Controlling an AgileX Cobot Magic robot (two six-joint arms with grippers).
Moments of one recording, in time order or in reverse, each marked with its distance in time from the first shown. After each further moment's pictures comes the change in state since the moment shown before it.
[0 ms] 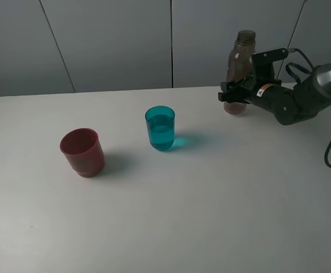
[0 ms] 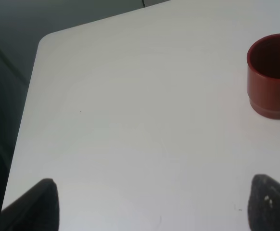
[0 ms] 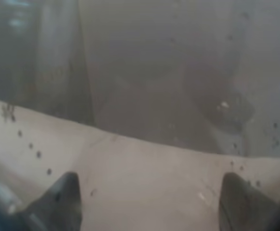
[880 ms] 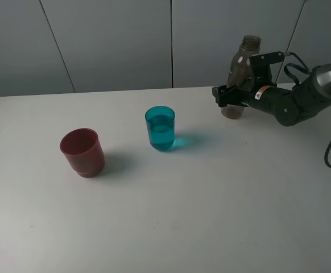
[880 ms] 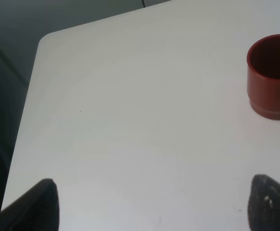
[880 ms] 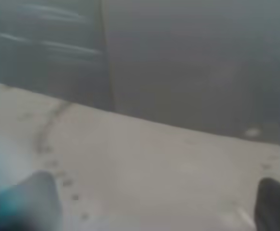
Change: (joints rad) left arm 0.000 0.000 0.000 0.000 0.000 -0.004; right arm 0.000 0.001 0.000 -0.092 0.029 0.109
